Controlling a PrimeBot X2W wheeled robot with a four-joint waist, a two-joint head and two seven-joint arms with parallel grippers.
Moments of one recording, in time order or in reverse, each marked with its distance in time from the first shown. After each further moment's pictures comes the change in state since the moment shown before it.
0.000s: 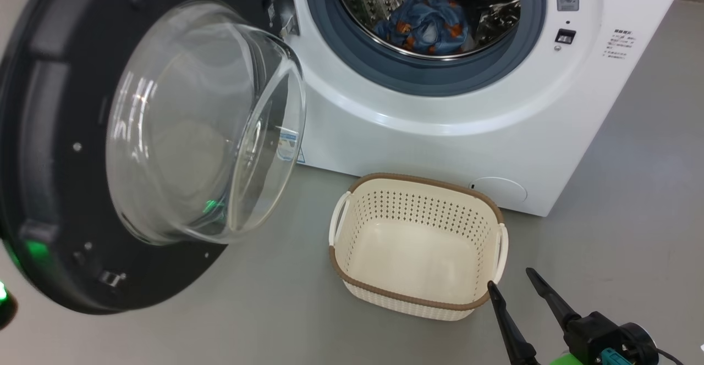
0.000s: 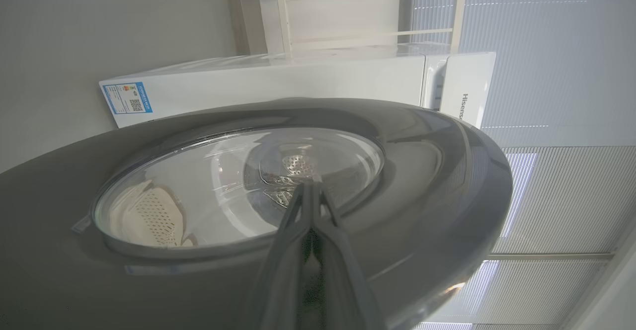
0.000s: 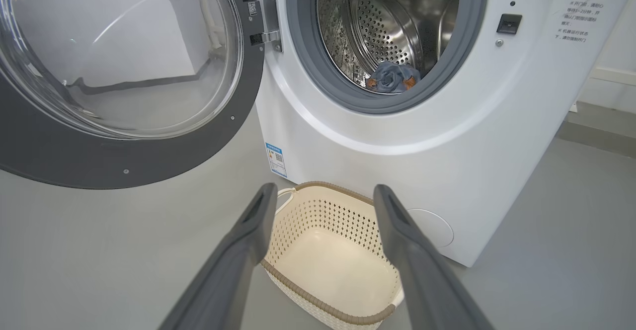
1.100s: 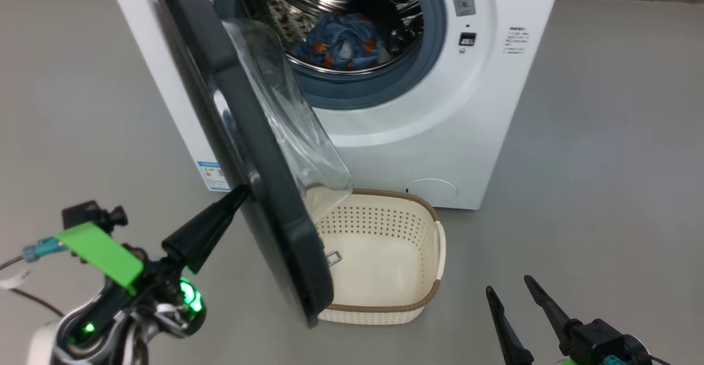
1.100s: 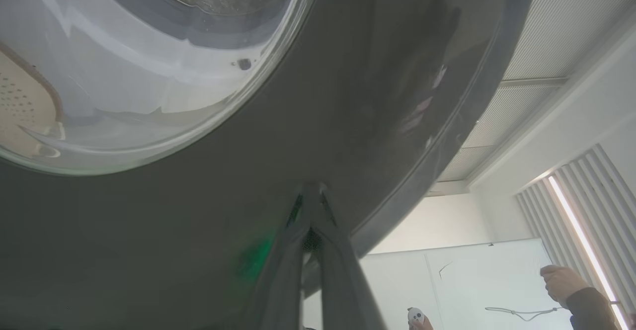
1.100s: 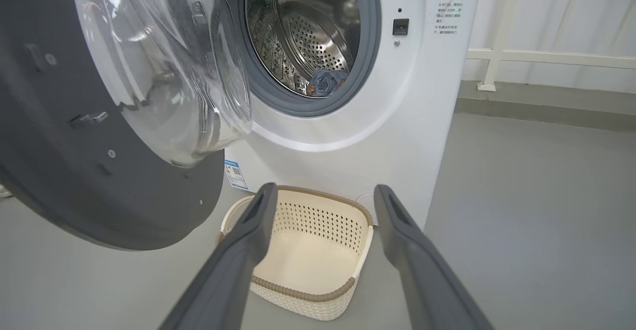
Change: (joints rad) left arm 0.331 -0.272 -0.401 -0.719 -0.108 0.176 -0.146; right arm 0.026 0.031 -0.006 -0.008 0.052 0.000 0.000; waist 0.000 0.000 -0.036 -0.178
